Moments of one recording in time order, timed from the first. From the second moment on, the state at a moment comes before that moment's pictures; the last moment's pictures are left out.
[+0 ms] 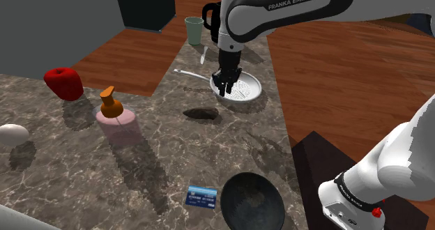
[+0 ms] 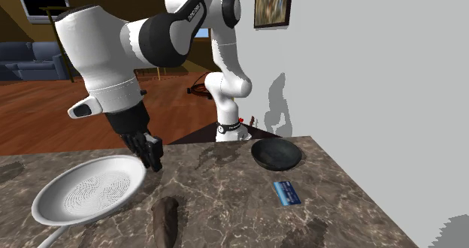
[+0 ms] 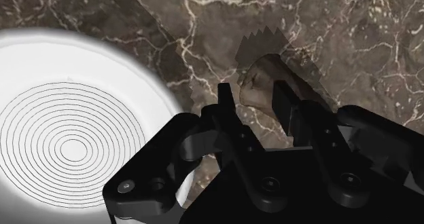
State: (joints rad) arm 0.09 0.11 0.22 -1.93 0.12 1.91 0.16
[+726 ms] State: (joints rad) arm 0.10 0.13 0.24 -1.93 0.10 1.96 0.09
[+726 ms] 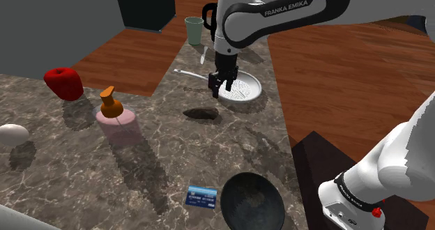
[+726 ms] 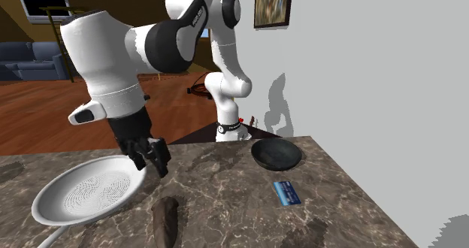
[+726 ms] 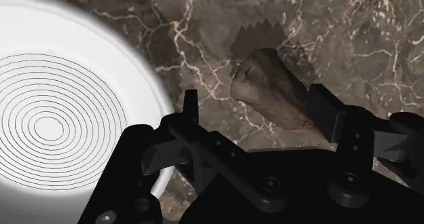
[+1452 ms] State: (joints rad) arm 0.16 0.26 0.33 -2.00 -0.06 2.36 -0.42
